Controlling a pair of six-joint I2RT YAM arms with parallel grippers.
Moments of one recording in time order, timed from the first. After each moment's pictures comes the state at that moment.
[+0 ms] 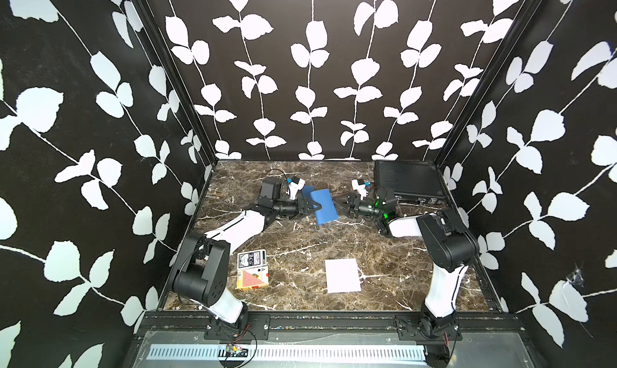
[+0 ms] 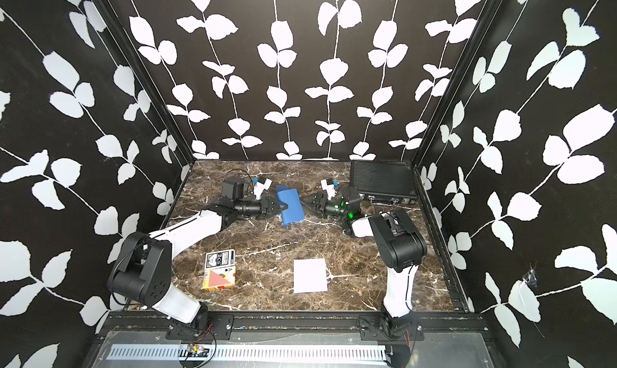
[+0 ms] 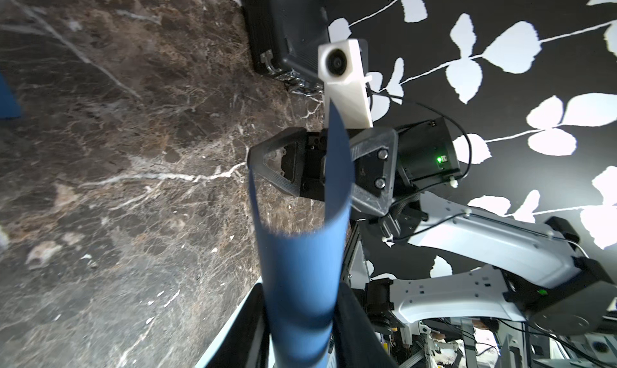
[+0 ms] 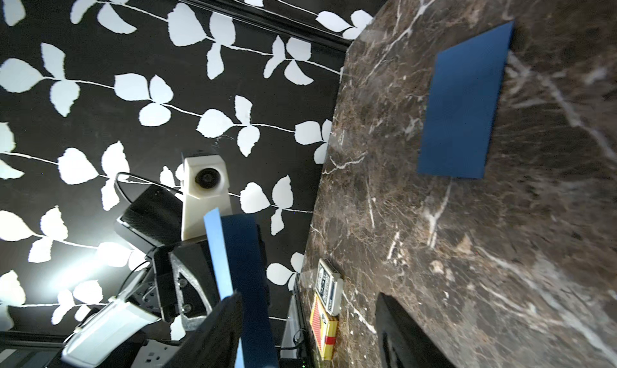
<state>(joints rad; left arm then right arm) -0.37 1.57 0.96 0.05 0.93 -0.71 0.38 1.93 0.90 0.95 -0.98 1.22</state>
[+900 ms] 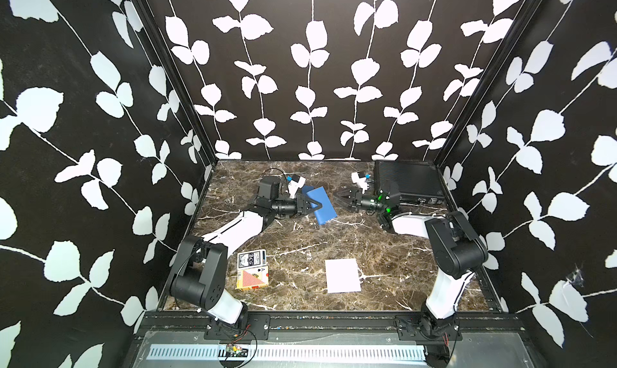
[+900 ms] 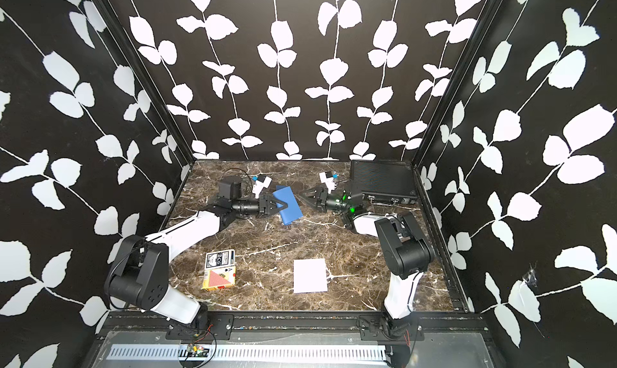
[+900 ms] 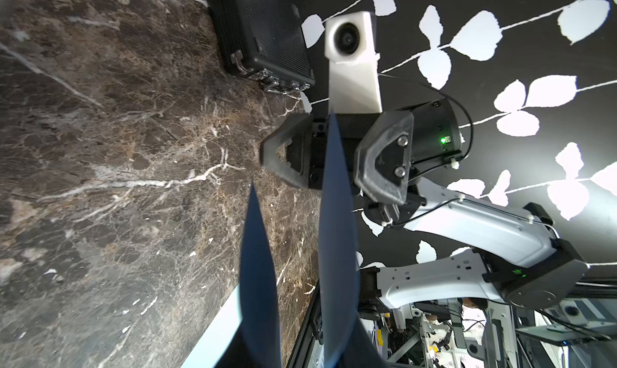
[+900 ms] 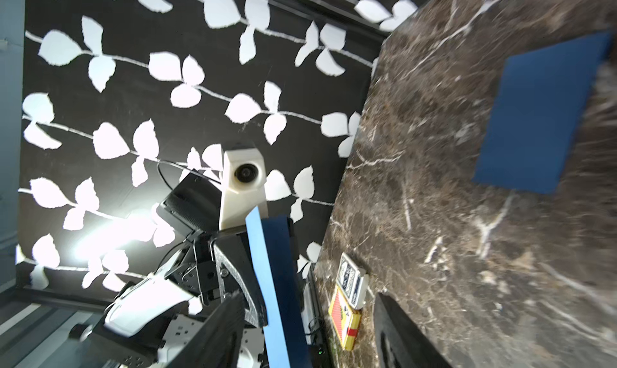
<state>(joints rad) -0.36 1.53 0.95 0.08 0.99 -0.71 0.39 1.85 0.94 0.89 -1.06 1.21</state>
